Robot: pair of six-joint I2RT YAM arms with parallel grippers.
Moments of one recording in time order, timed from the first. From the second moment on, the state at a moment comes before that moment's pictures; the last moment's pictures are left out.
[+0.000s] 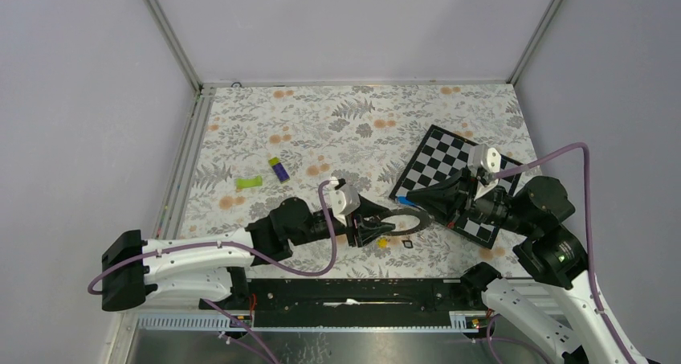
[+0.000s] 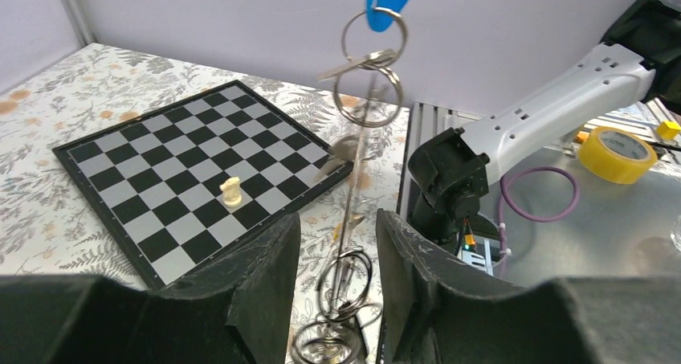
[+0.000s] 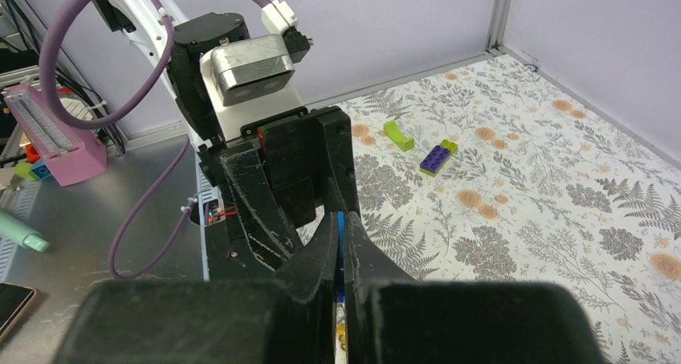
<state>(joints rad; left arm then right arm) -1.23 1.06 0.65 0.51 0.14 -0.13 0.58 0.57 0.99 -0.38 -0.65 0.14</state>
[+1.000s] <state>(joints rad) -1.23 1.09 0.70 0.59 0.20 -0.13 0.57 0.56 0.98 -0.35 -0.65 0.17</state>
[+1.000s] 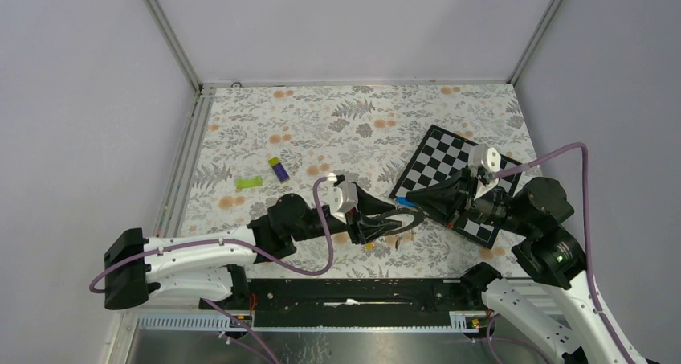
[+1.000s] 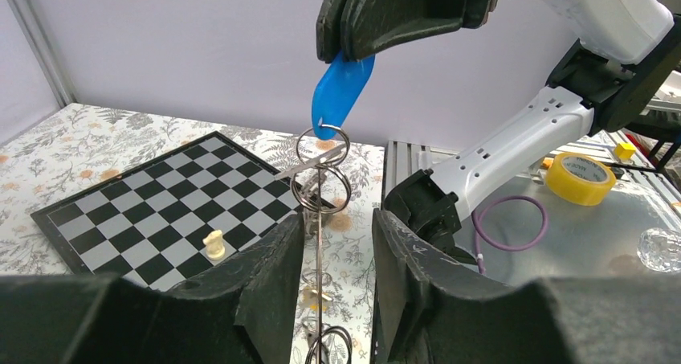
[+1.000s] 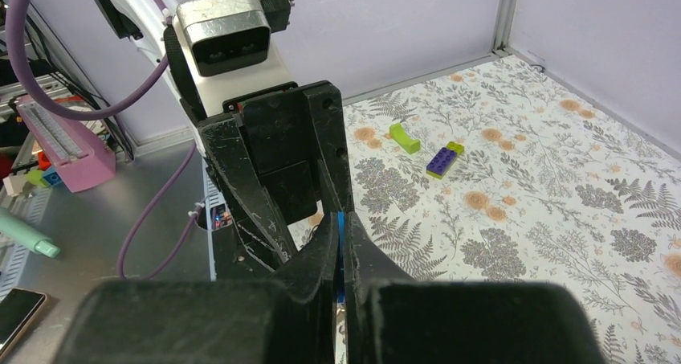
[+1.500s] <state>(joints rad) -1.23 1.12 0.70 0.63 0.19 -0.13 0.57 0.56 0.97 -0.34 -0.66 0.18</state>
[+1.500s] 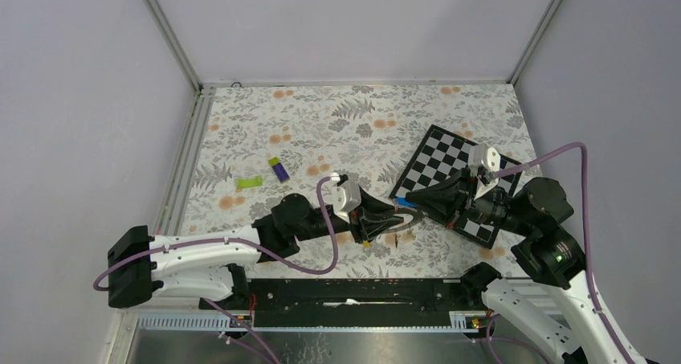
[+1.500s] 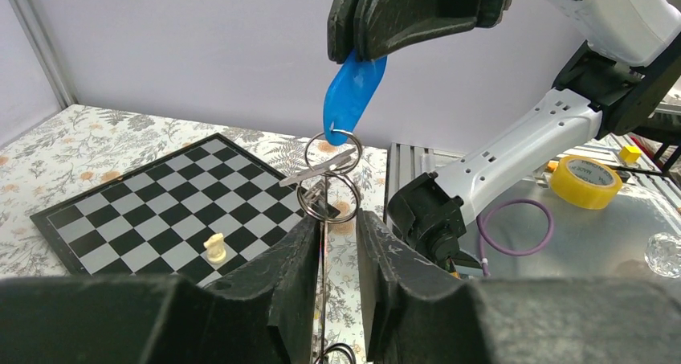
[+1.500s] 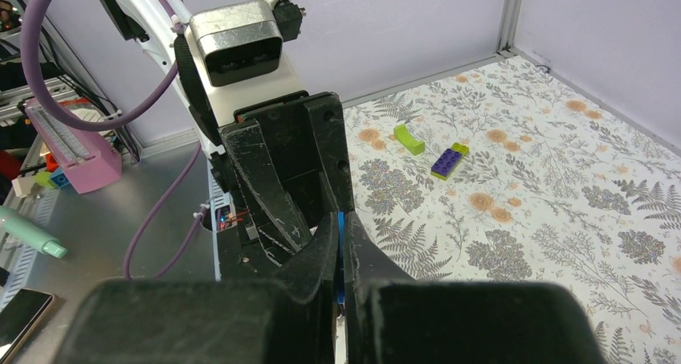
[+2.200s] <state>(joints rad) -1.23 1.14 0.70 0.68 0.20 -0.14 0.57 0.54 0.96 -0.33 -0.67 0.19</state>
